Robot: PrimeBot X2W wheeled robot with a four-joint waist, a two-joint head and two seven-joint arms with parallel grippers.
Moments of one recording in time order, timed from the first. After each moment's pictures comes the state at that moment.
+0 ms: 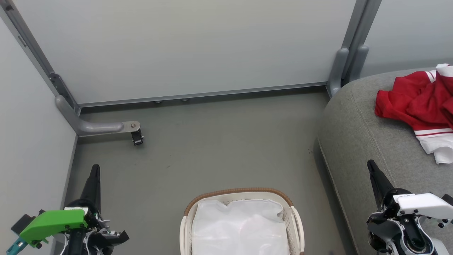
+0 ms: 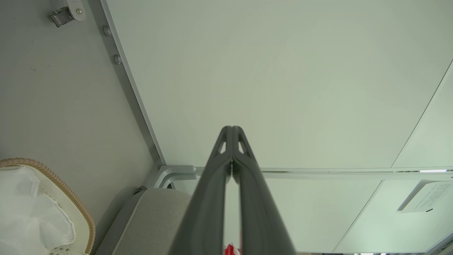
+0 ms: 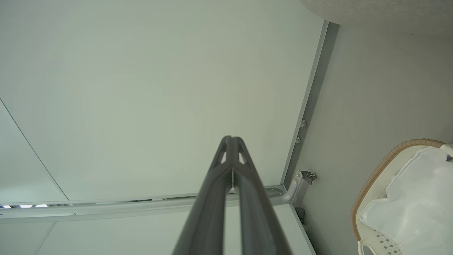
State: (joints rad) left arm -0.11 0.05 0.11 0.25 -1.61 -0.13 0.11; right arm -0.11 -0.05 -0.12 0.25 1.61 0.13 0.11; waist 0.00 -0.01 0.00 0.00
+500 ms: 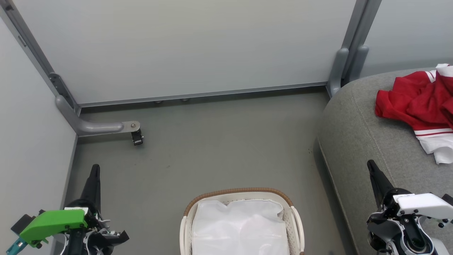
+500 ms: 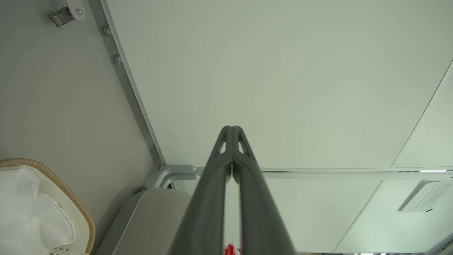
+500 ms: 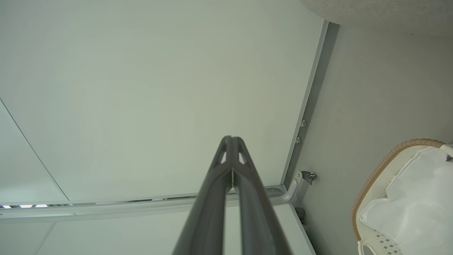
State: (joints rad) left arm -0.11 0.05 0.11 0.25 -1.61 -0.13 0.11; right arm -0.11 -0.05 -0.12 0.25 1.61 0.13 0.11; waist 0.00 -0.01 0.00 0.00
